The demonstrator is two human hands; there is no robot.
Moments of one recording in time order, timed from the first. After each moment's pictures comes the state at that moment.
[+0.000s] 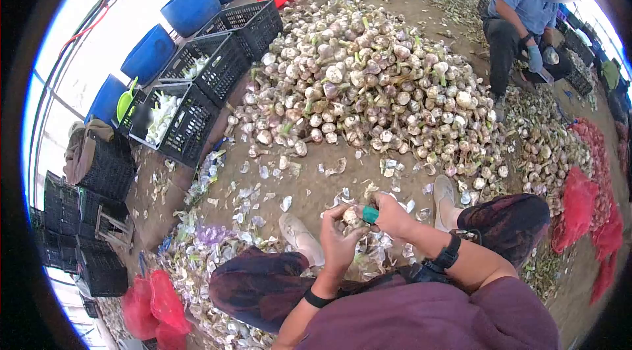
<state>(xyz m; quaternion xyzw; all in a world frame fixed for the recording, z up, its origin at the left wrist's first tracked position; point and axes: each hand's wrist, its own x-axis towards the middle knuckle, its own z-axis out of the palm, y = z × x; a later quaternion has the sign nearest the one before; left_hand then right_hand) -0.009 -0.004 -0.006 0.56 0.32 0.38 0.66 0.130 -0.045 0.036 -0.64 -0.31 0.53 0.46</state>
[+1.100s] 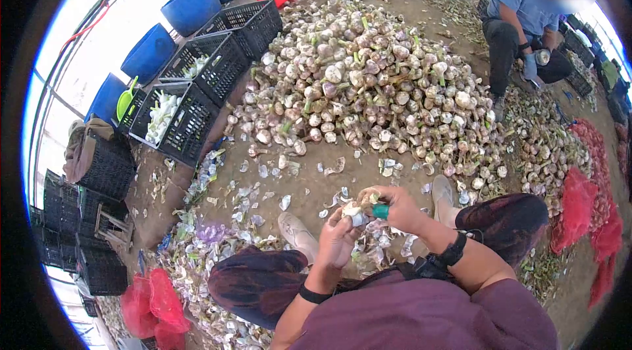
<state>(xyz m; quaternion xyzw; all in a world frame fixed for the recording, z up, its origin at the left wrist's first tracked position) -0.013 0.004 -0.003 0.21 0.25 0.28 0.90 0.151 -0.053 0.034 -0.53 -0.42 0.48 0.56</state>
